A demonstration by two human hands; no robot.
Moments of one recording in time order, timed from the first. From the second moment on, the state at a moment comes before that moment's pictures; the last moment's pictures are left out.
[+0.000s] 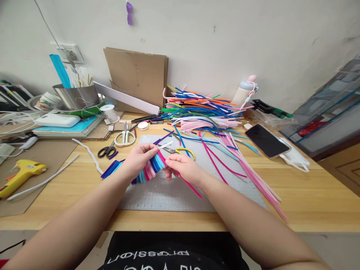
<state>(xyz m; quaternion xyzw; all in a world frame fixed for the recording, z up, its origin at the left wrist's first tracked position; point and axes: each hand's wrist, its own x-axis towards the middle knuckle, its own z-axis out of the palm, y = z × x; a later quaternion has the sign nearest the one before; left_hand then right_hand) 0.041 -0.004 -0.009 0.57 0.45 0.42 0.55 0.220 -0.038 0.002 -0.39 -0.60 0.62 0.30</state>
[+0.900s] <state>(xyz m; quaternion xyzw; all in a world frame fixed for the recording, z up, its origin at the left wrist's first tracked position) 0.053 -0.009 -0.020 0.55 0.51 0.49 0.45 0.201 -0.048 -0.021 -0.49 -0.61 0.54 0.30</state>
